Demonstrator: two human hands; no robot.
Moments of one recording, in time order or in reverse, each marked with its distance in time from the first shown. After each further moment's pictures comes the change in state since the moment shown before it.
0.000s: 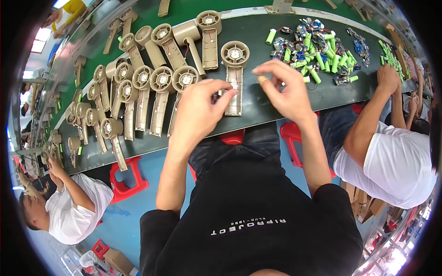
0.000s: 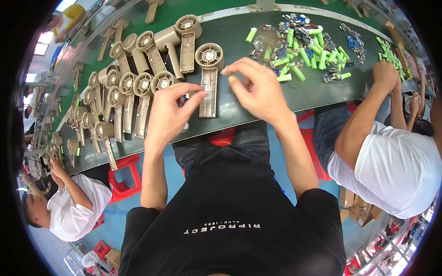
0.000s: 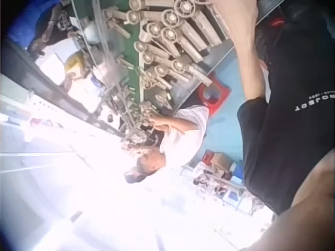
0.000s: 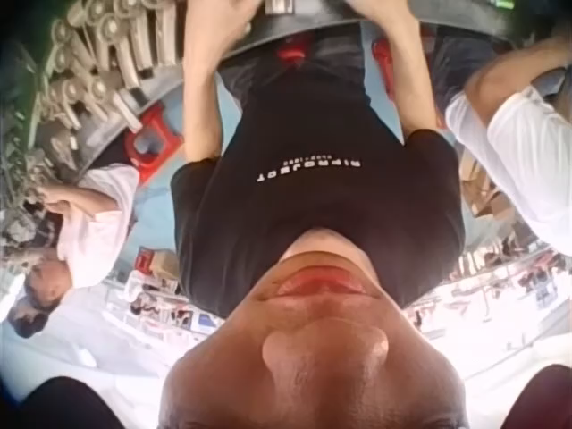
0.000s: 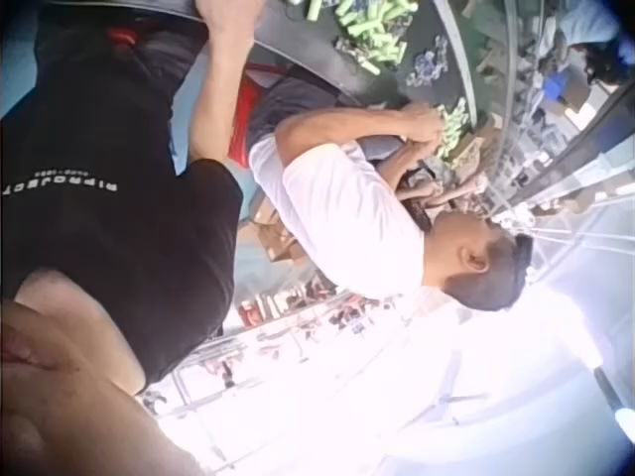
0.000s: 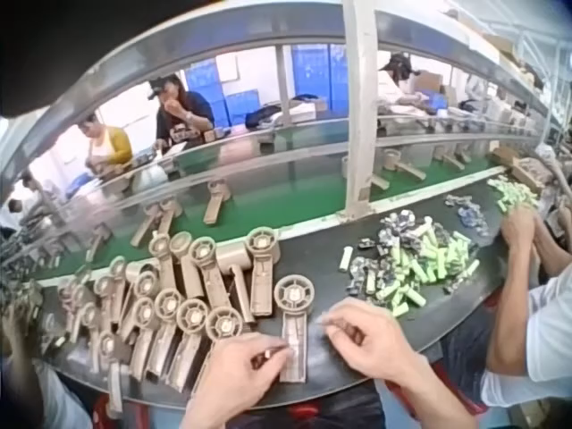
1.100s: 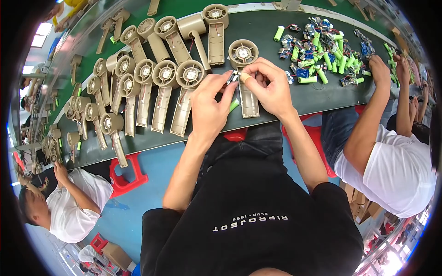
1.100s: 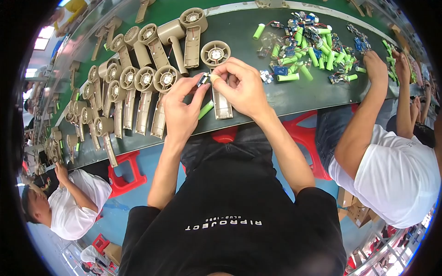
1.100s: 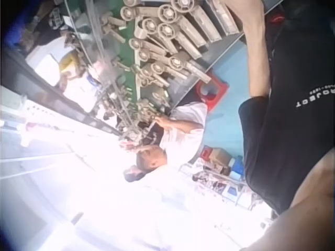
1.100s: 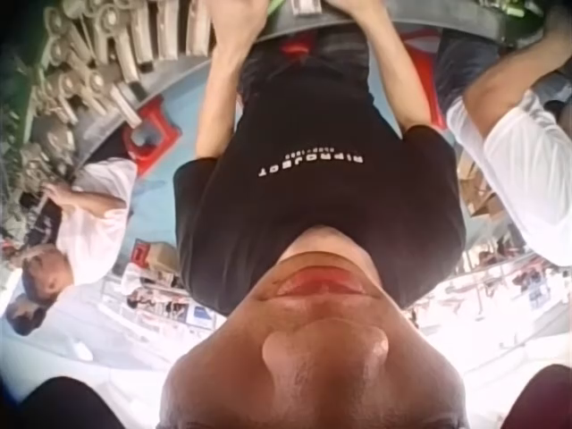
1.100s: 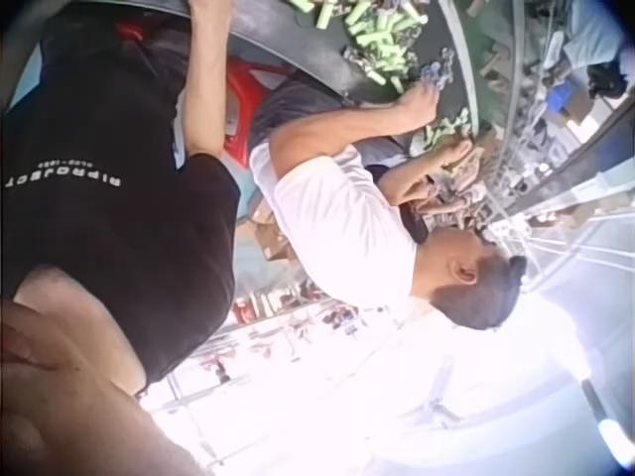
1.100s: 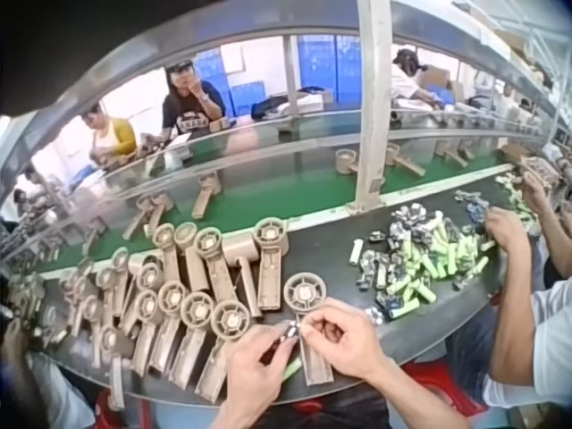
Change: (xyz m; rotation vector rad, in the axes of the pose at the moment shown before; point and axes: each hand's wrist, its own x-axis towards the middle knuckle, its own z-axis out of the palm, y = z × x) left_hand -0.005 -0.030 0.041 -0.171 0.333 0.078; right_hand 0.009 0.017 0.051 0.225 0.061 0.048
